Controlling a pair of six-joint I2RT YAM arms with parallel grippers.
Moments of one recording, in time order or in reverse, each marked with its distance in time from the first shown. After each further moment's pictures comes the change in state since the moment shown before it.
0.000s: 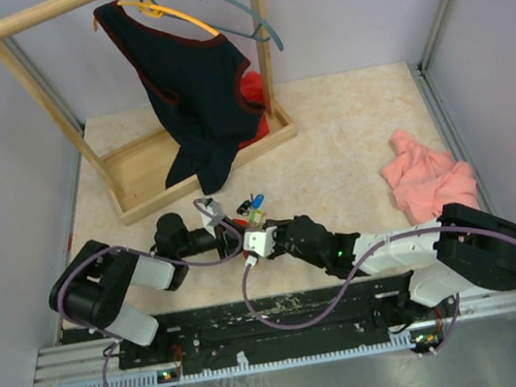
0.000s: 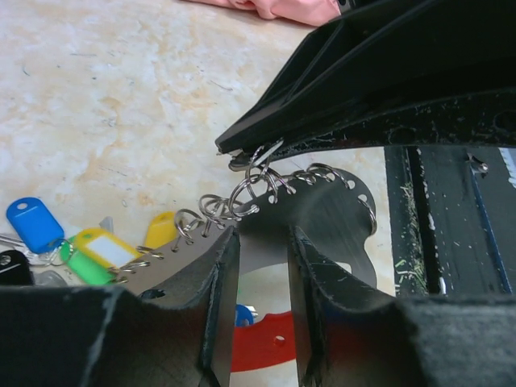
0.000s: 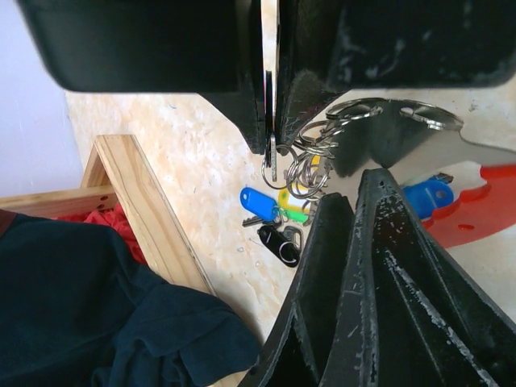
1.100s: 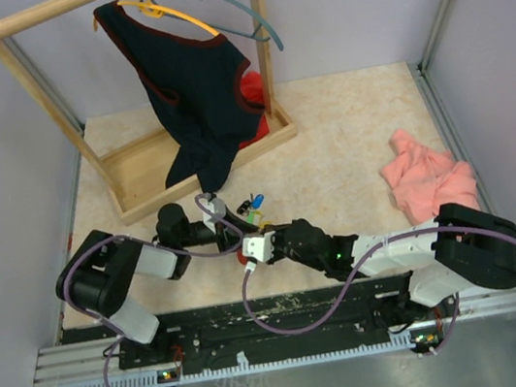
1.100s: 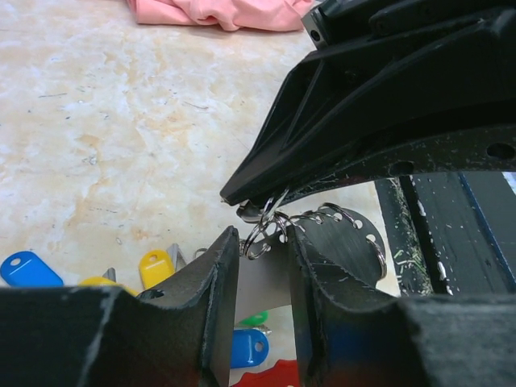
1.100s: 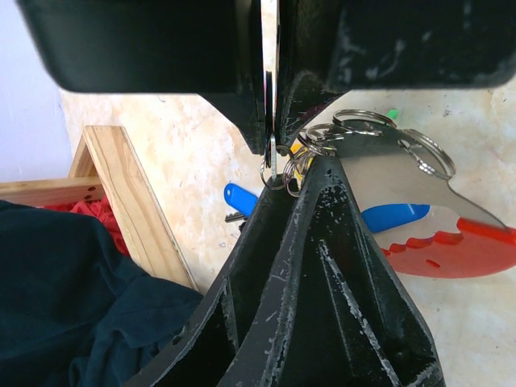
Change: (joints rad) left arm 0.029 0.080 0.090 0.015 0.170 0.051; right arm 0.028 0.011 0.000 -0.014 -0.011 0.000
